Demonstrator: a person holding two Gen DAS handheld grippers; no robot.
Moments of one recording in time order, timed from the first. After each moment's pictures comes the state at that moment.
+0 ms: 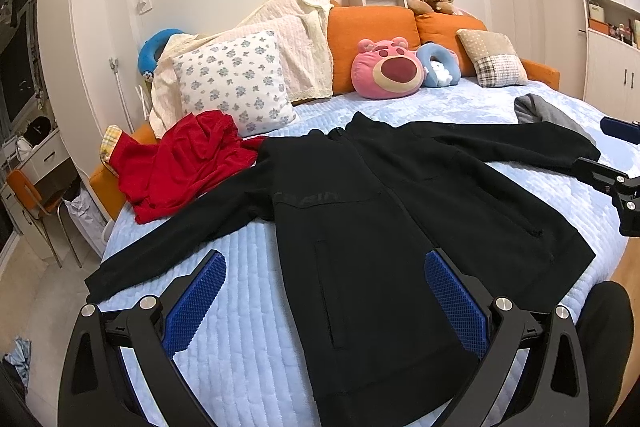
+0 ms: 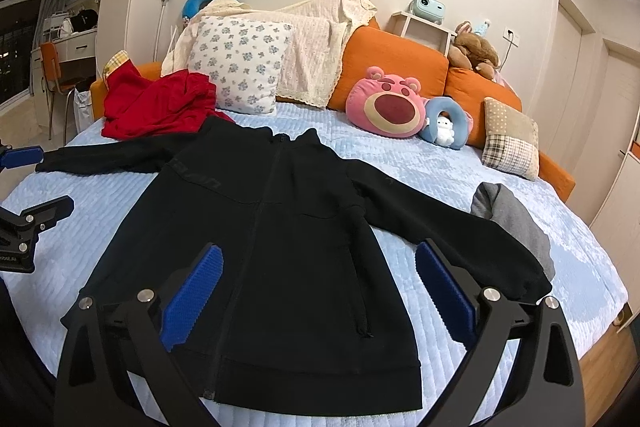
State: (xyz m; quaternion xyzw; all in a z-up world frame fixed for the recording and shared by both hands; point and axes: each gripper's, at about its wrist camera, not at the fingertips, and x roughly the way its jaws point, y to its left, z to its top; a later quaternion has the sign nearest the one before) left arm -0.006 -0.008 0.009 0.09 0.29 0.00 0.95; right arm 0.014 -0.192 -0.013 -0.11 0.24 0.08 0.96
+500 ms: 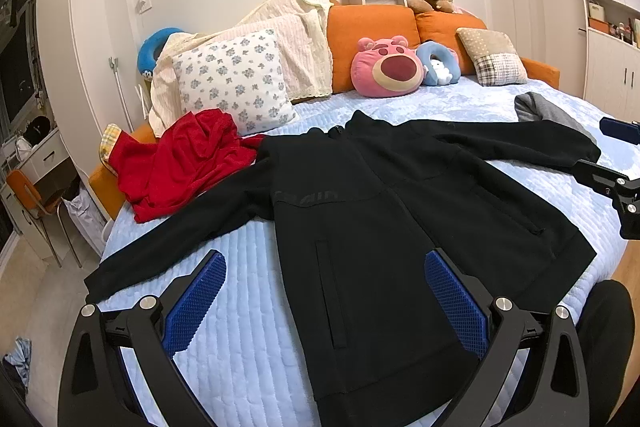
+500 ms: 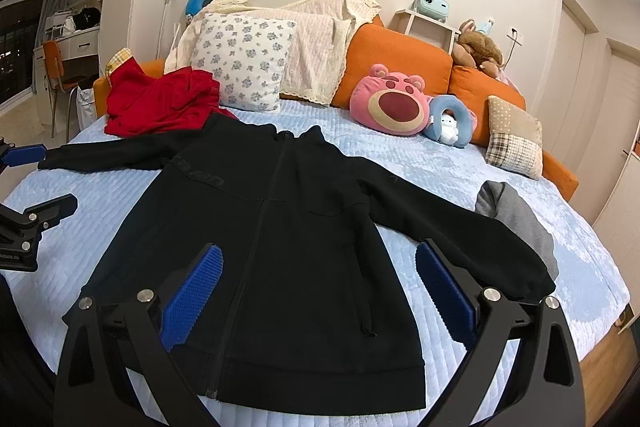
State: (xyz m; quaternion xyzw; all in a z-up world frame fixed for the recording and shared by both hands) left arm -0.007 -0.009 0.010 0.09 0.30 0.00 0.95; right arm 0.016 -0.188 -0.016 -0.11 0.25 0.08 0.96
